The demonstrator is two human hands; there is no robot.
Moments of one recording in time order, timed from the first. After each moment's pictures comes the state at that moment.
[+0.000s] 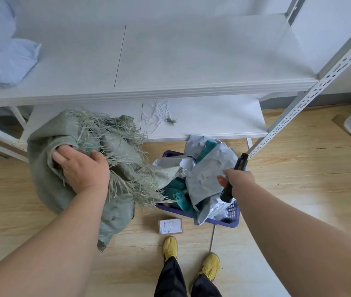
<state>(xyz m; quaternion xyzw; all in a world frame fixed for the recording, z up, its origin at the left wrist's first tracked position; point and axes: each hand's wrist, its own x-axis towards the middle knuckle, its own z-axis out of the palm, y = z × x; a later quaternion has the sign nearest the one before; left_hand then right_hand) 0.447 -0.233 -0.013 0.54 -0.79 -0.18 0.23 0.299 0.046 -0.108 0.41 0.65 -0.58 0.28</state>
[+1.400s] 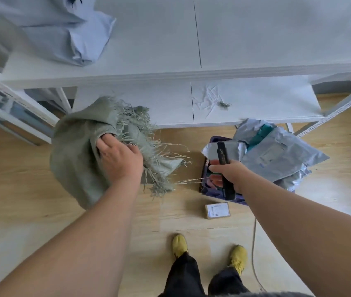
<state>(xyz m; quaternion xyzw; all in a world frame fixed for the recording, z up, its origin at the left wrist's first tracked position) 0.570 -0.454 -0.039 0.49 -0.84 -0.16 0.14 0.468 -0.226 -0.095 0.22 0.67 -0.56 0.44</state>
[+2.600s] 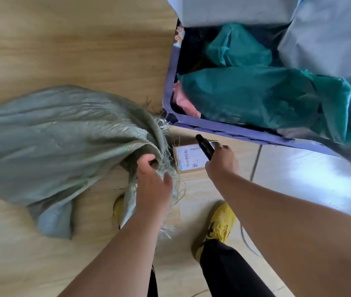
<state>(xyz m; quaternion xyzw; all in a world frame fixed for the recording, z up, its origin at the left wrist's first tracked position) 0.590 -0.232 -0.607 0.42 -0.76 -0.44 -0.22 0.484 -0.100 -0.646 0.08 0.91 -0.04 0.40</state>
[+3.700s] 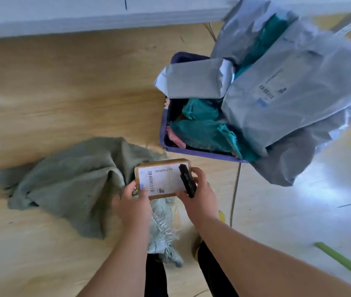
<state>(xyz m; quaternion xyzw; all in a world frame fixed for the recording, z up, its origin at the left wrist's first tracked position) 0.585 -0.254 -0.444 0.64 -0.62 -0.43 -0.13 0.535 -0.120 -0.439 0.11 0.87 -0.31 0.37</state>
